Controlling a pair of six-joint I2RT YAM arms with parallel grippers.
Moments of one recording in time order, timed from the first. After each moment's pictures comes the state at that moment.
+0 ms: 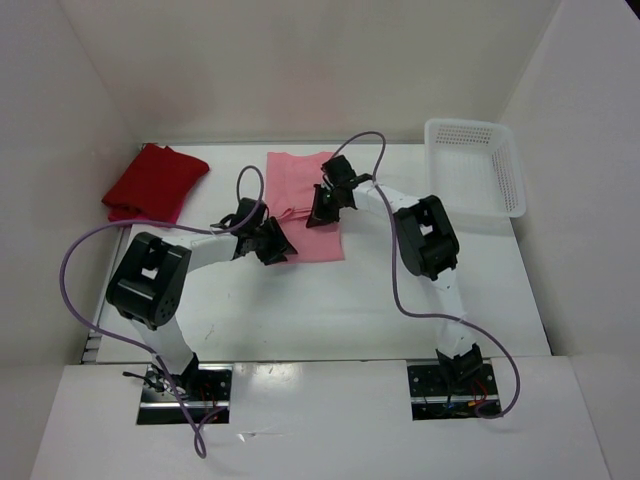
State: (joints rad) left arm -0.38 1.75 0.95 -0.09 0.25 -0.90; right arm 0.49 2.28 1.74 -0.41 -0.36 0.62
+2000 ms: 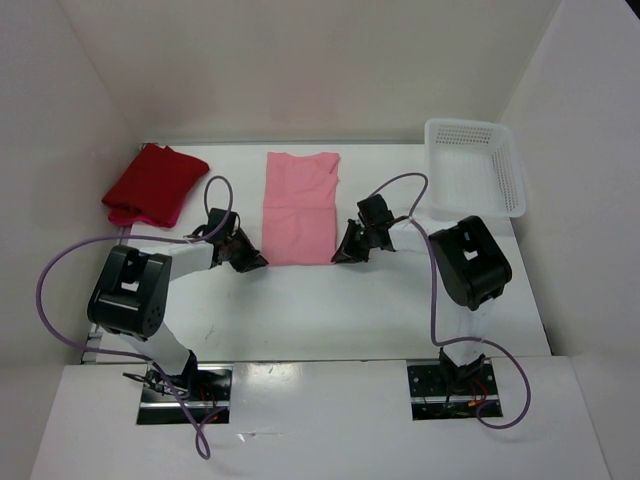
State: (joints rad) left arm -0.21 1.64 0.76 -0.09 0.25 -0.89; right arm 0.45 1.88 1.02 -0.11 -0.38 0.80
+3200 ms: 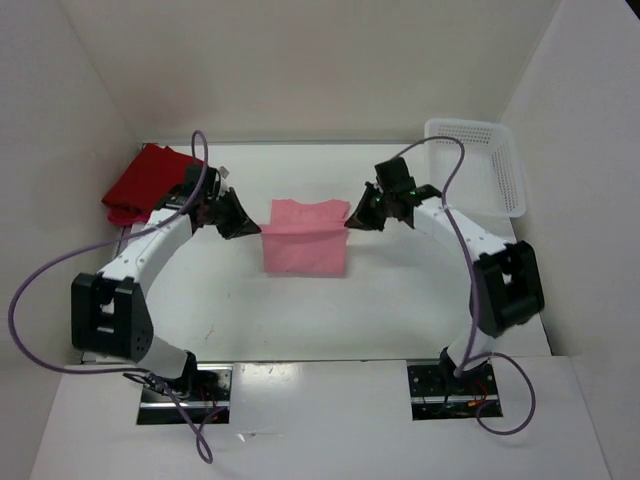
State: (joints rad) left arm -0.14 1.45 1.13 -0.59 0.39 -0.69; right arm 0.40 1.58 1.19 -0.48 -0.25 0.83
